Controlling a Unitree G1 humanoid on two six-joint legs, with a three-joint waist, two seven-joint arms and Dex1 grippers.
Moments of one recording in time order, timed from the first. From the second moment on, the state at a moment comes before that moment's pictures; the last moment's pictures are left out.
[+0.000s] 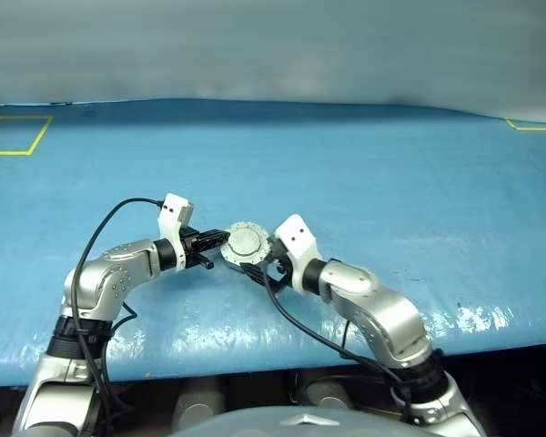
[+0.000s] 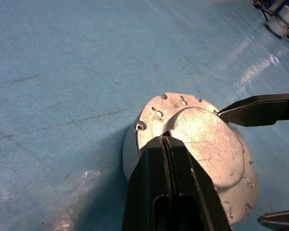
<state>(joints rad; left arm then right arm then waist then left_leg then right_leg) -0.29 0.52 -0.01 -0.08 -0.63 0.86 -0.61 -0.12 -0.20 0.25 -0.51 0.28 0.92 0.42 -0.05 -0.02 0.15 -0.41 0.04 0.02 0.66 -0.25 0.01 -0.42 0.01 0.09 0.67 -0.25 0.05</state>
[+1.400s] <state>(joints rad) -0.26 0.50 0.01 -0.09 -0.59 0.86 -0.65 -0.09 0.08 -0.08 -0.04 1.21 0.97 0.01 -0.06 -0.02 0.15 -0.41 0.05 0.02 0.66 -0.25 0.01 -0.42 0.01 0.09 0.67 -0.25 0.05</state>
